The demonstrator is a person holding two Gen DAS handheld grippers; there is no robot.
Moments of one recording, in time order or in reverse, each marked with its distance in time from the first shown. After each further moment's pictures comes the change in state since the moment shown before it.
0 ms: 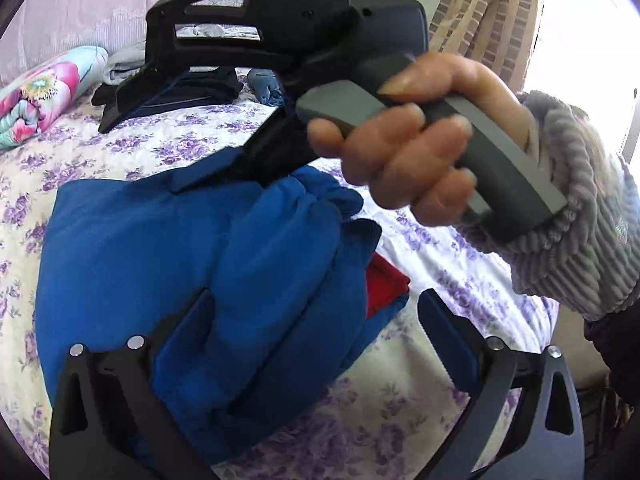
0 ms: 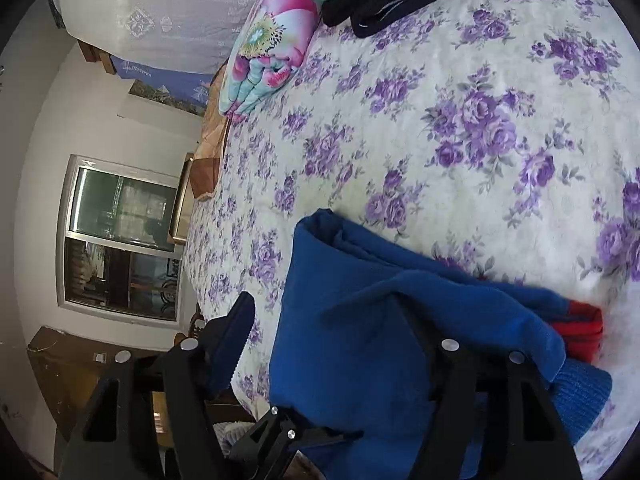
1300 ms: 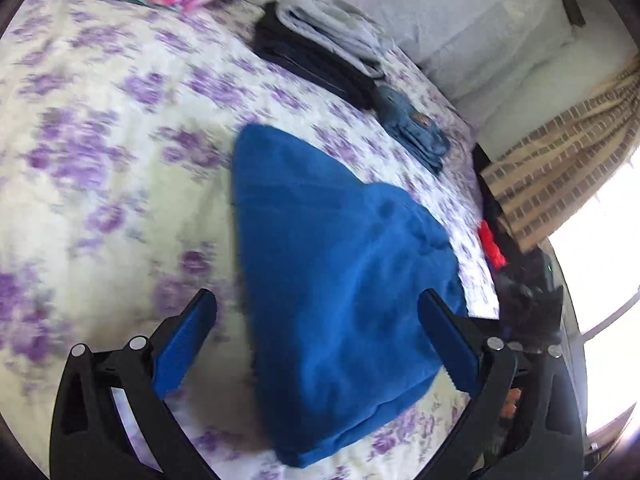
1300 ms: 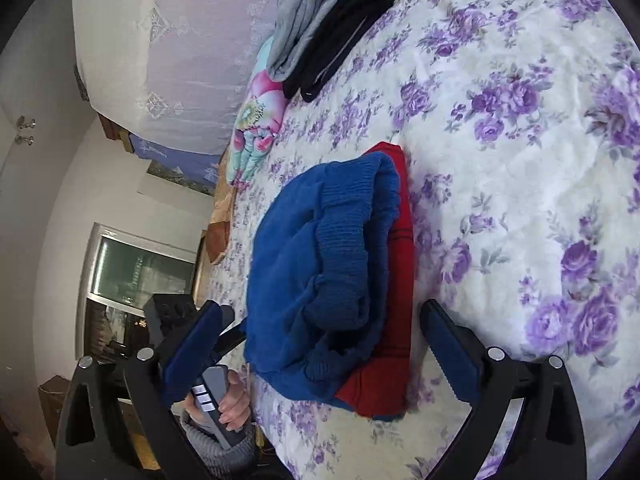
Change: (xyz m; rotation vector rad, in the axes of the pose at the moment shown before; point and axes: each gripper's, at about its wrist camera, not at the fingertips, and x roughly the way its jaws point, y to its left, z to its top) left arm -0.038 0.144 -0.008 -0.530 0.038 -0.081; right arm -0.066 -0.068 -0.115 0.117 -0.314 0.040
